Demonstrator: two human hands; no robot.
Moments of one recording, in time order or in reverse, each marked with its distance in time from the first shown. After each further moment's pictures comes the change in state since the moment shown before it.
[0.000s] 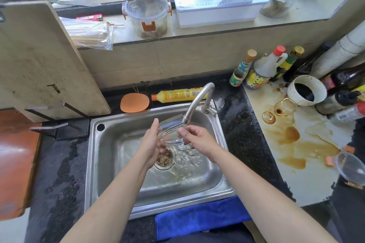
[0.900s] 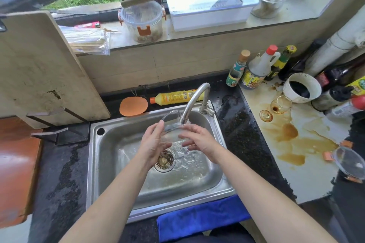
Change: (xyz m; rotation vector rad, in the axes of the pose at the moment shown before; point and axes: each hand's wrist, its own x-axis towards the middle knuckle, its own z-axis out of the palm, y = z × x) left_hand -0.006 0.003 0.006 -0.026 -0.012 0.114; right_hand -0.008 0.000 -0.004 0.180 -0.024 0.036
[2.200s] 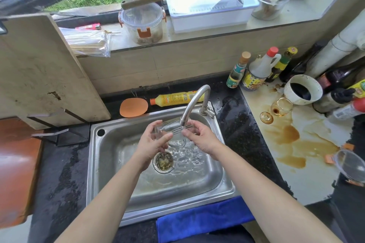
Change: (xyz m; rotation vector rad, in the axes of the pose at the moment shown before) left_hand -0.006 0.006 -0.017 0.309 -0.120 0.147; right_hand 0.017 0.004 -0.016 -0.242 0.036 -0.108
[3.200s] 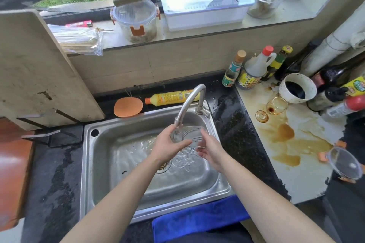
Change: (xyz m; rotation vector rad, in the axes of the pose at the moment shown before) left_hand 0.008 -0.003 0.054 0.472 -0.047 0.202; right_hand -0.010 0.040 -0.013 0.422 0.249 0.348
